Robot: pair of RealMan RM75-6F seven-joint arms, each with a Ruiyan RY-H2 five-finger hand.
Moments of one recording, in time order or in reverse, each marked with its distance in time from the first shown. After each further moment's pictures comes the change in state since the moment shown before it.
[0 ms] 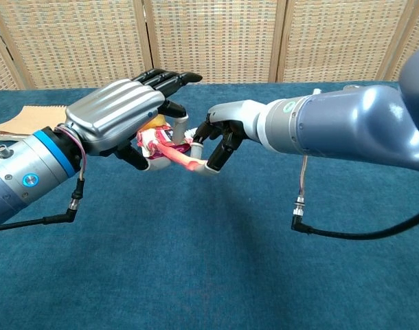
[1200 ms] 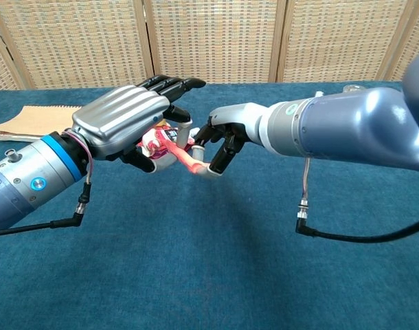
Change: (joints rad) left arm -0.020 -0.024 0.017 0.013 -0.034 0.005 -0.011; right arm 0.014 0.011 -0.027 -0.004 -0.006 -0.004 0.041
